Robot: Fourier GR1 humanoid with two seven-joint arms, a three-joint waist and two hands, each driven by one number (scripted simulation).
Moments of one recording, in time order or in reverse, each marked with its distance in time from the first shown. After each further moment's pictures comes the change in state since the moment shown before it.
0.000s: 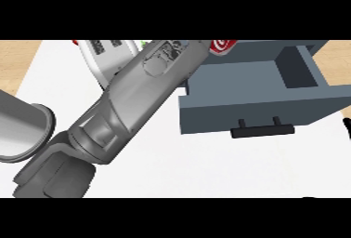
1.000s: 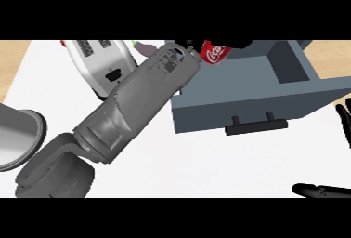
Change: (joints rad) left arm 0.030 0.000 -0.201 0.142 0.104 0.074 -0.152; right arm -0.094 -0.013 0.025 0.030 0.028 -0.018 0.018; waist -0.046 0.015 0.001
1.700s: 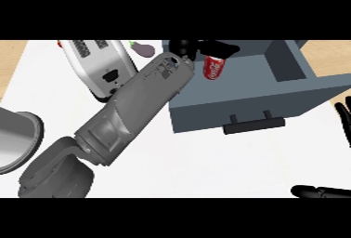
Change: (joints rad) left arm 0.052 0.000 -0.059 0.012 0.075 0.103 -0.047; right arm -0.009 -0.001 0.016 -0.026 0.005 -0.002 0.018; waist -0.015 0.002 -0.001
